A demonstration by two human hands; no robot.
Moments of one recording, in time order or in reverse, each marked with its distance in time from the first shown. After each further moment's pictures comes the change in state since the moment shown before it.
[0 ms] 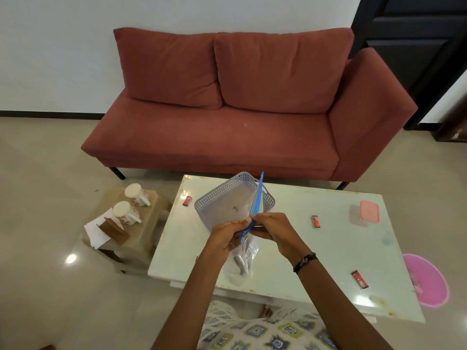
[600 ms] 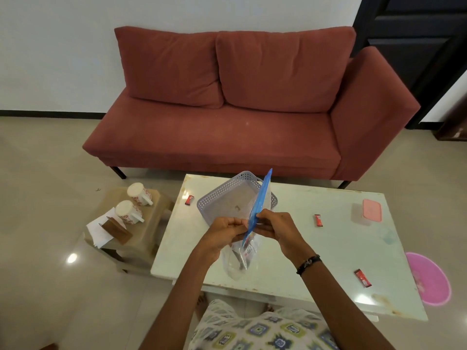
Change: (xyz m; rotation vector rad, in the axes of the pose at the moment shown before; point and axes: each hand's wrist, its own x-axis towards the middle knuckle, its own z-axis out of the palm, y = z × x) left_hand -0.004 0.010 -0.024 0.300 -0.203 0.212; right_hand 0.002 0.003 0.007 0.082 0.047 0.033
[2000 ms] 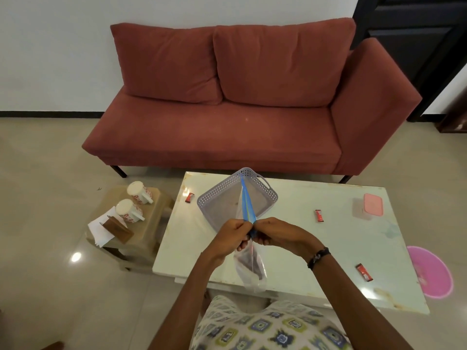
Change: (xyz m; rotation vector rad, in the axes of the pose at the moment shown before) left_hand -0.006 -0.006 0.015 0.198 -0.079 0.031; right_hand -0.004 -0.001 -0.013 -0.463 -0.458 0.062
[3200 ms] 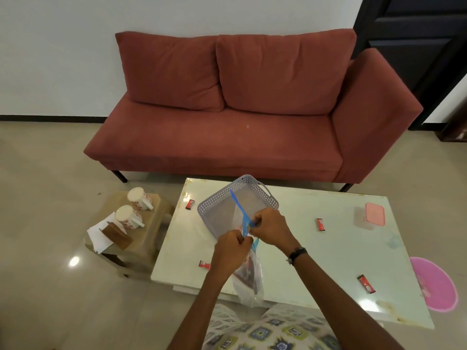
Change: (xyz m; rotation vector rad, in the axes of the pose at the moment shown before) left_hand 0.012 -0.015 0.009 0.460 0.316 -0.009; right_hand 0.035 -0.015 0.003 -0.659 0.544 -0.110
